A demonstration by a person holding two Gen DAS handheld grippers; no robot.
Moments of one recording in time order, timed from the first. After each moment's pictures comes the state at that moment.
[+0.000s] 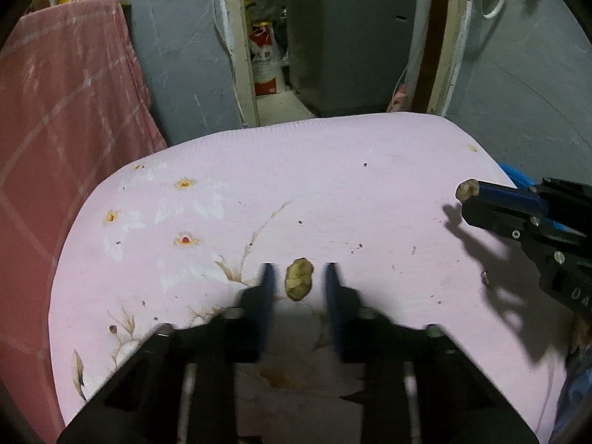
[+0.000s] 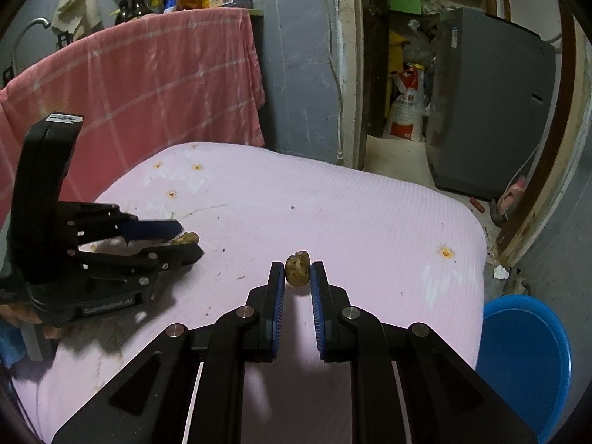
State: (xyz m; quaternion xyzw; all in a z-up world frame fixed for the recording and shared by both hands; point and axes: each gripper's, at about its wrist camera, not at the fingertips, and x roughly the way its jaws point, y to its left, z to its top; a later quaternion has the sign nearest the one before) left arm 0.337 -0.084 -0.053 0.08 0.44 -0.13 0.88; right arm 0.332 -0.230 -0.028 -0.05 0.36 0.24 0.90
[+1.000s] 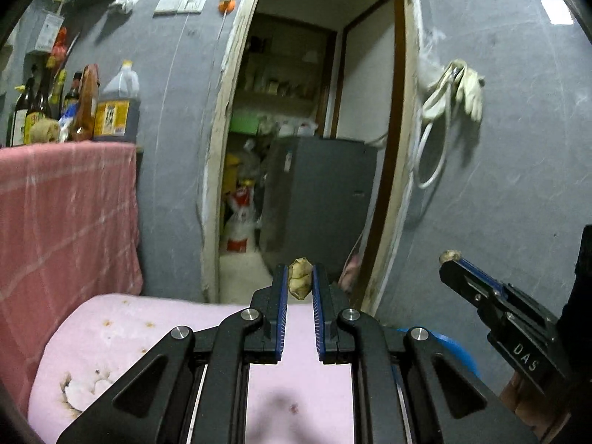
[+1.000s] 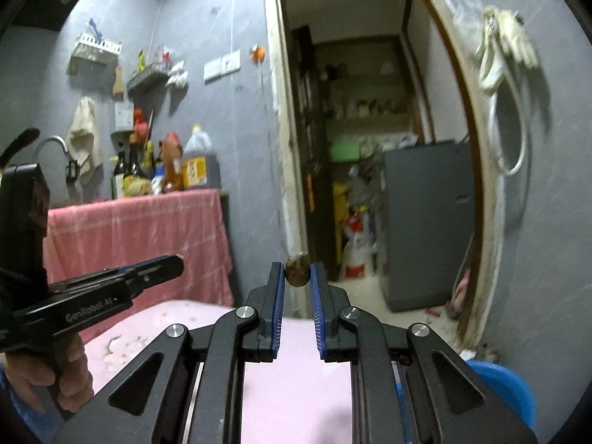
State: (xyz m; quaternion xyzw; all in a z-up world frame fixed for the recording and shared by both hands) left arm 0.240 -0.131 0.086 -0.05 0.12 -0.18 0.97; right arm 0.217 -0.321 0.070 0.04 0.05 0.16 0.98
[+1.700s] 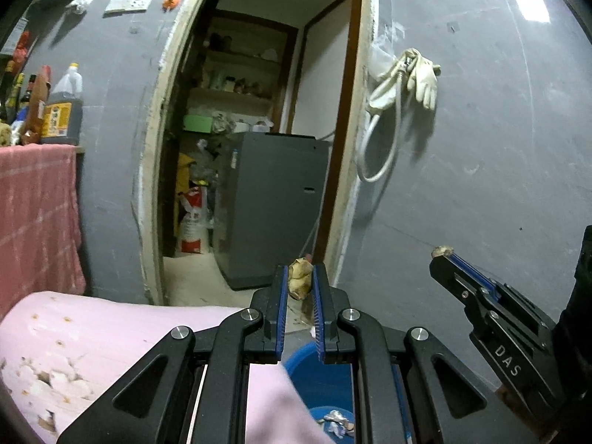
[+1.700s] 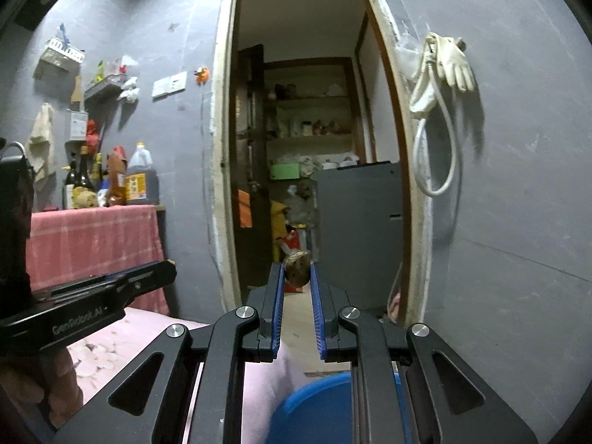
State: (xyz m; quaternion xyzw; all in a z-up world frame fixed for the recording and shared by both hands) left arm 0.237 -0.233 0.082 -0.04 0.13 -0.25 0.96; right arm 0.194 -0.399 0.067 0.03 0.04 0.05 1.00
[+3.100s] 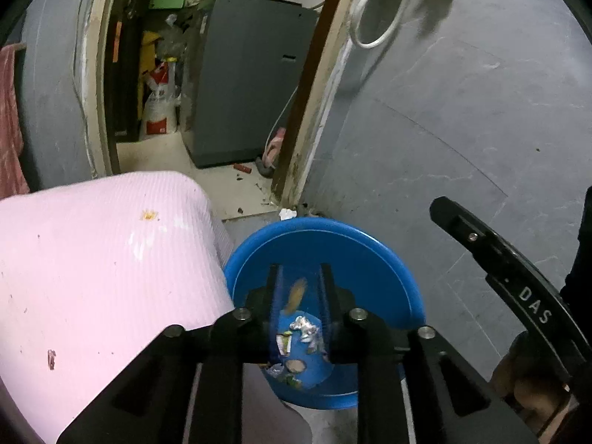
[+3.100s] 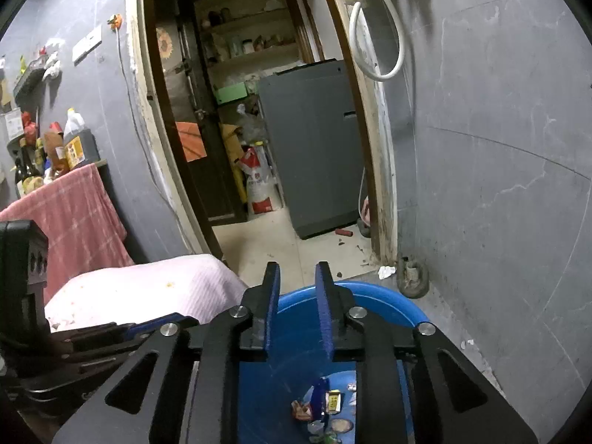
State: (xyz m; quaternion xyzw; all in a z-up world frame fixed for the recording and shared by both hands) left arm 0.298 -0.306 -0.023 -0.02 0.37 -0.29 0.88; right arm 0.241 -0.467 0.006 0.12 0.21 0.00 0.97
